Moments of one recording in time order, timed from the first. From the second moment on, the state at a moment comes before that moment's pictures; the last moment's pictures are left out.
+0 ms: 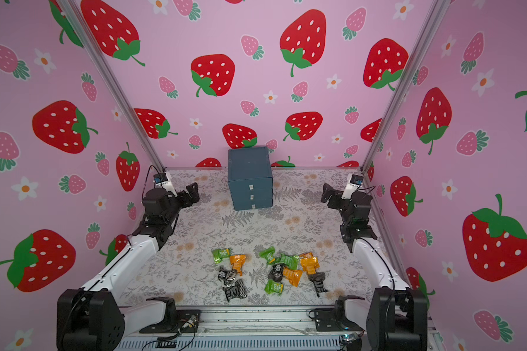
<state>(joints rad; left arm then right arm) -0.07 1.21 0.83 0.13 0.01 -0.36 0.00 1.19 0.75 0.25 -0.15 0.36</state>
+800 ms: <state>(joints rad) -0.24 1.90 1.64 -0.24 0.24 -0.55 0.39 2.05 1.96 -0.44 -0.22 0.39</state>
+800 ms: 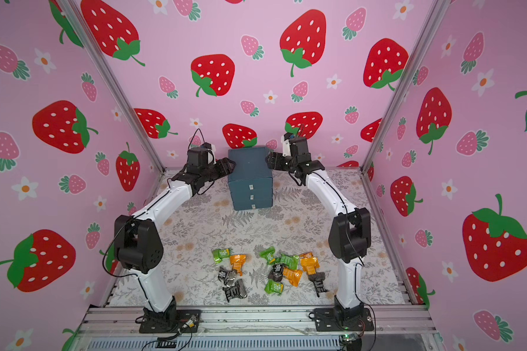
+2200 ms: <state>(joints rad) -0.33 1.65 1.28 -0.14 0.24 -0.60 0.49 1.73 1.54 -0.50 -0.22 0.36</state>
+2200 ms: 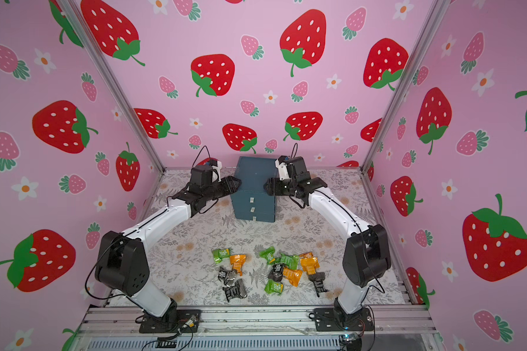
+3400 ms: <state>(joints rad) -0.61 1.54 0.72 0.58 -0.03 -1.11 0.39 1.94 1.78 -0.53 -0.33 0.33</state>
